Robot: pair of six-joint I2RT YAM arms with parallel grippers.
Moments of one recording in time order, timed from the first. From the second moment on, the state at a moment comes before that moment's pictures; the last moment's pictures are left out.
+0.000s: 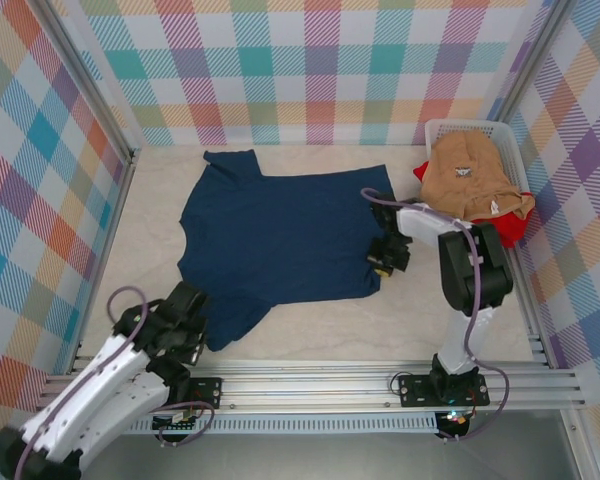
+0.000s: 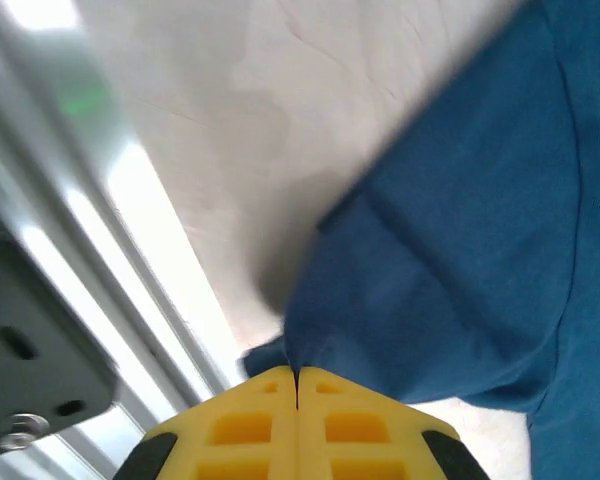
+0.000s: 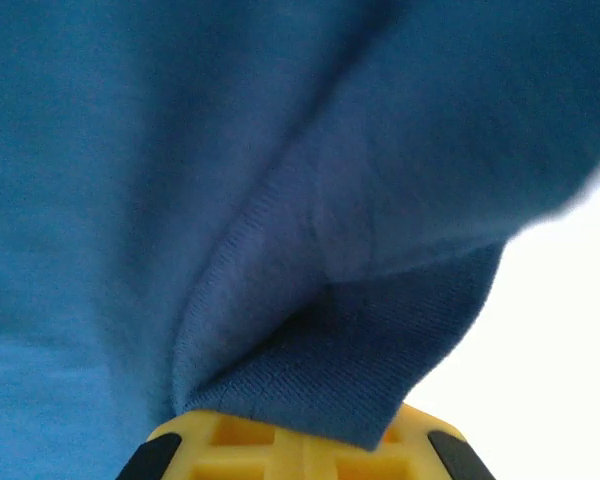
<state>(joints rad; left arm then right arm) -0.55 0.60 0.57 -1.28 -0.05 -1.87 0.35 1.91 1.26 -0.93 -0.09 0.72</state>
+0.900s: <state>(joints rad) -0.59 0.85 0.61 -1.26 -0.11 -1.83 0.19 1.63 0.99 -1.02 0.05 0.73</state>
